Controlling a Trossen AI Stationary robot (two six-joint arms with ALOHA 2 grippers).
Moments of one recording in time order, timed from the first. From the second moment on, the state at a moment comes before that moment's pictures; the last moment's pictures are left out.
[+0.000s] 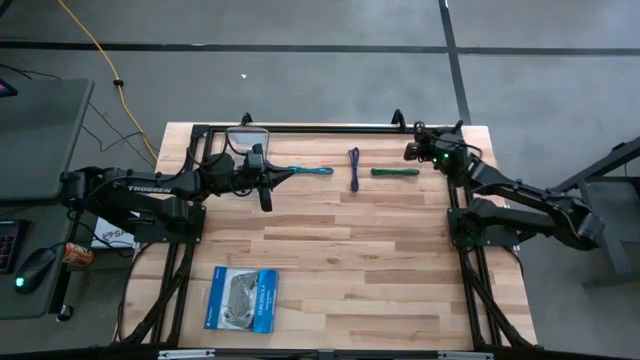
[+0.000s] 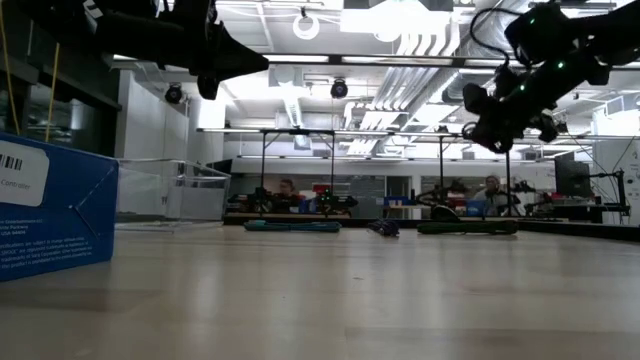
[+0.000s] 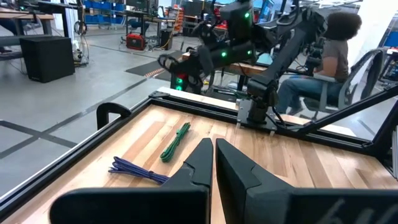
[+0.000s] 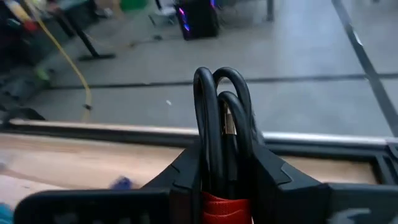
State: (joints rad) left arm 0.34 1.05 0.45 0.52 -0.01 -0.13; right arm -0.68 0.79 0.40 0.01 0.46 0.46
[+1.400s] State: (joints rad) left arm 0.34 1.05 0.45 0.52 -0.01 -0.13; right arm 0.05 0.45 0.40 0.12 -0.03 0.09
